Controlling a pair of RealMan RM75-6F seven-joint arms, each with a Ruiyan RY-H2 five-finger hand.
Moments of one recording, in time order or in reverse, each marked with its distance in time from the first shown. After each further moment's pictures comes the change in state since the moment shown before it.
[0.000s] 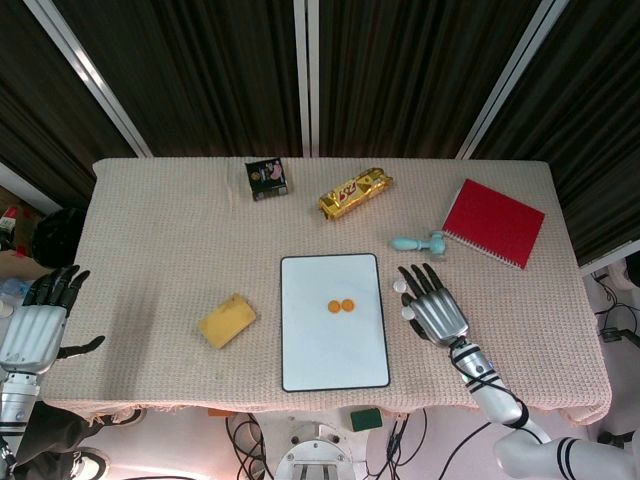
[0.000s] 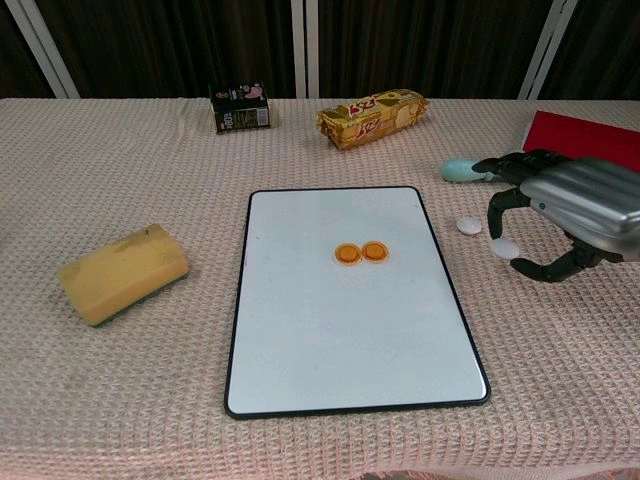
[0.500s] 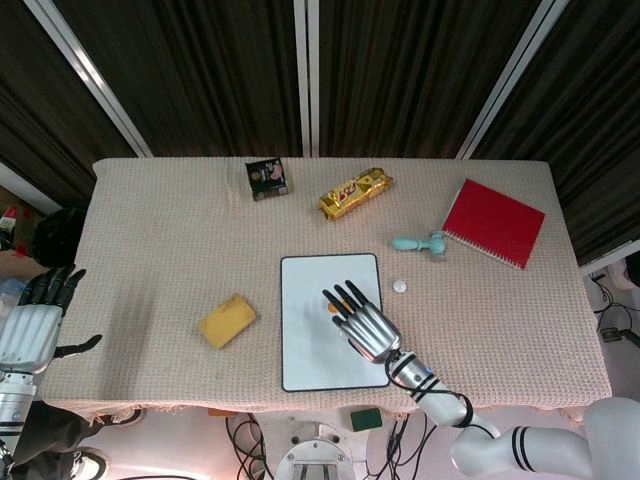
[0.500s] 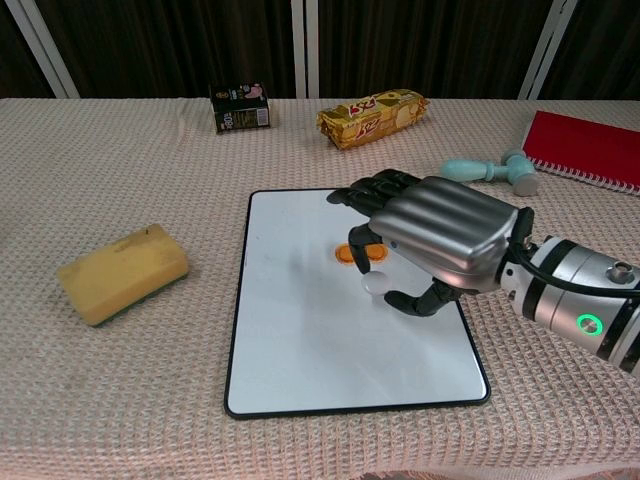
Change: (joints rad) left arm 0.002 0.005 -0.003 0.009 -0.003 0.003 -0.019; right arm 0.121 -0.160 0.037 -0.067 -0.003 -0.131 -0.228
